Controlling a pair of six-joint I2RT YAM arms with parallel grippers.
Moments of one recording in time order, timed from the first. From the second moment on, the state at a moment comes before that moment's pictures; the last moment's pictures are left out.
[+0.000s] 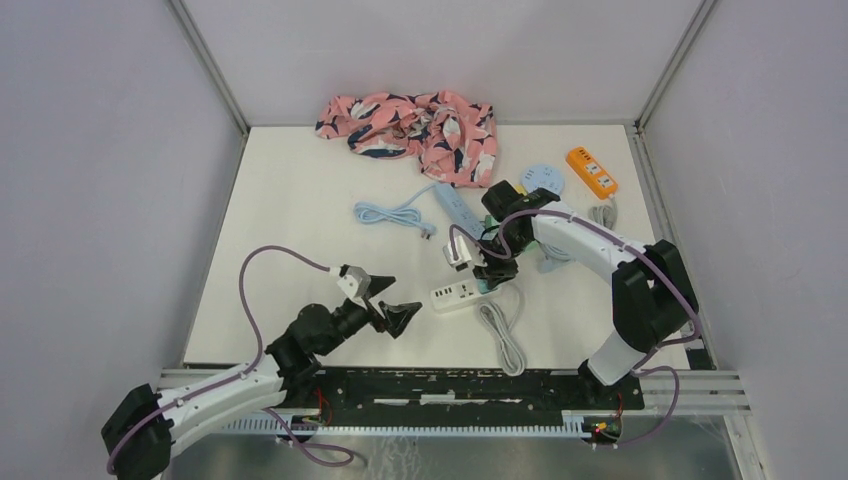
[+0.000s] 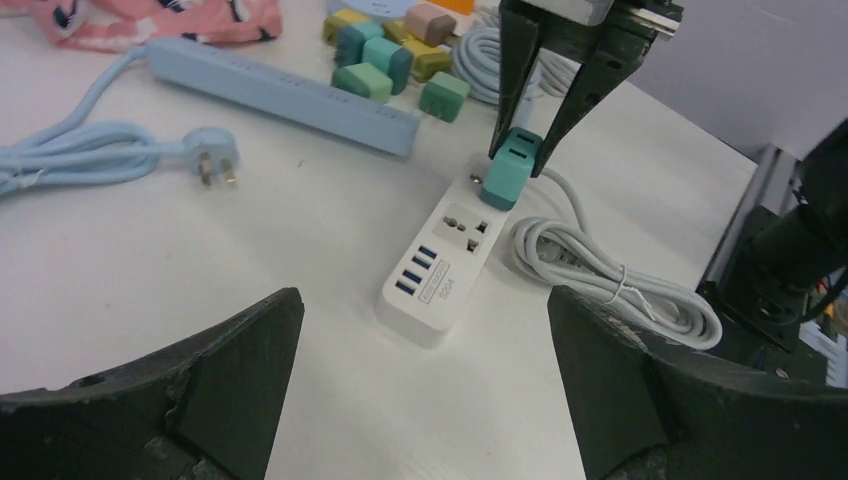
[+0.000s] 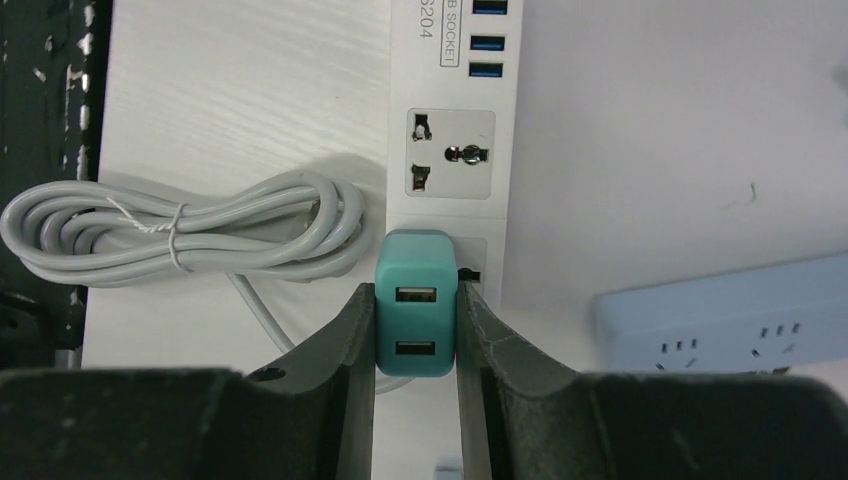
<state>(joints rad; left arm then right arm) -0.90 0.54 0.01 0.50 -0.09 -0.27 0.57 1.66 1.23 -0.99 -0.54 -1.22</state>
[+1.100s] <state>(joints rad) -1.00 1.60 0.31 0.94 0.08 0.11 0.57 1.67 1.18 -1.03 -0.62 -1.47</state>
